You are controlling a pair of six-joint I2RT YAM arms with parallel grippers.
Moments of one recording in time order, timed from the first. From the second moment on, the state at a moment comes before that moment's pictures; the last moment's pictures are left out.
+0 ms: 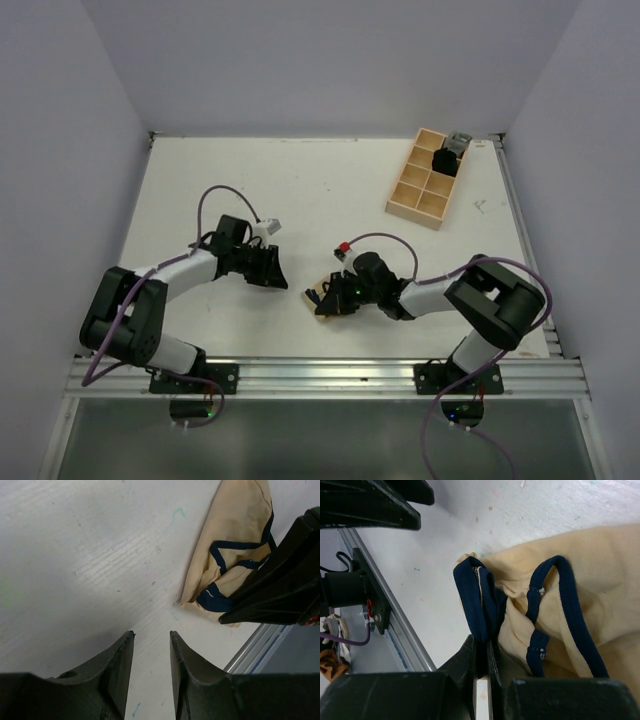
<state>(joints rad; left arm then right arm) -0.32 1.45 0.67 -0.25 0.60 -0.20 0.83 1.64 0.50 0.49 -0.40 0.76</state>
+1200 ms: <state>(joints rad) -0.39 1.71 0.87 -0.23 1.07 0.35 0.68 1.79 0.37 0.88 -0.70 0.91</state>
